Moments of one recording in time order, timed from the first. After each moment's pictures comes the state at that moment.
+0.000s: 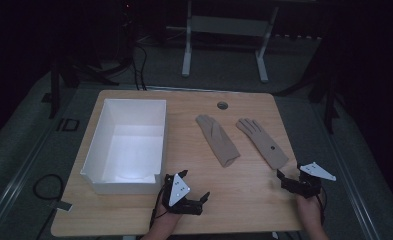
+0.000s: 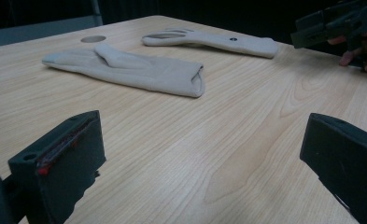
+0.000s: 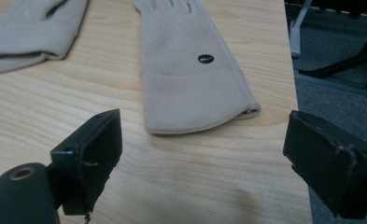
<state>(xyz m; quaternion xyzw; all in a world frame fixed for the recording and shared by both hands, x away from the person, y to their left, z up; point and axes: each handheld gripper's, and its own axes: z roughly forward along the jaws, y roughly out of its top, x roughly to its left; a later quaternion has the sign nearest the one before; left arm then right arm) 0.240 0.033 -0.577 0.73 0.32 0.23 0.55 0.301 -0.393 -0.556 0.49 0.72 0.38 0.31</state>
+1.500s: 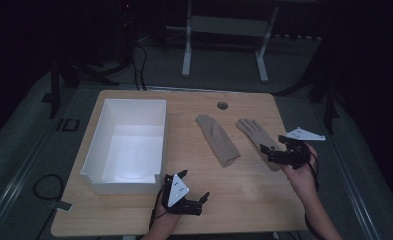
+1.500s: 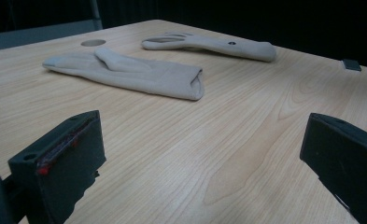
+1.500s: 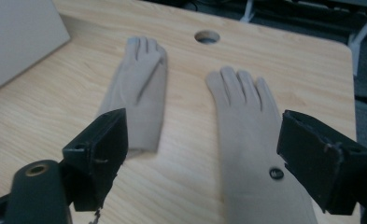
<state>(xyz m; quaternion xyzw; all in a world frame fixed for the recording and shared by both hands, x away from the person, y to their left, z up) 0.239 0.034 -0.578 0.73 0.32 0.23 0.56 0.346 -0.320 -0.453 0.44 0.77 0.40 0.25</state>
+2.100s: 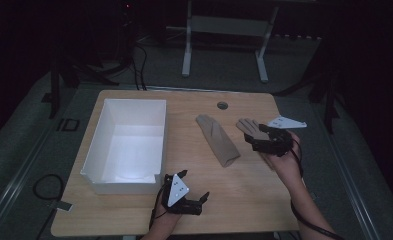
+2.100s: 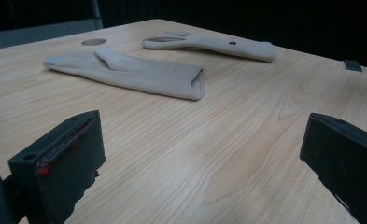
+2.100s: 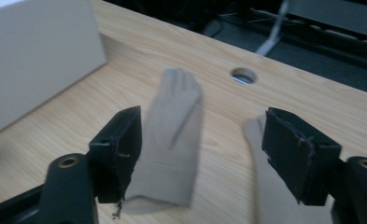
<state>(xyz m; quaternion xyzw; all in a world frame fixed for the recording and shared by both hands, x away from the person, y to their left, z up) 0.239 0.035 -0.578 0.73 0.32 0.22 0.56 0.370 -0.266 -0.435 0.38 0.79 0.42 0.24</state>
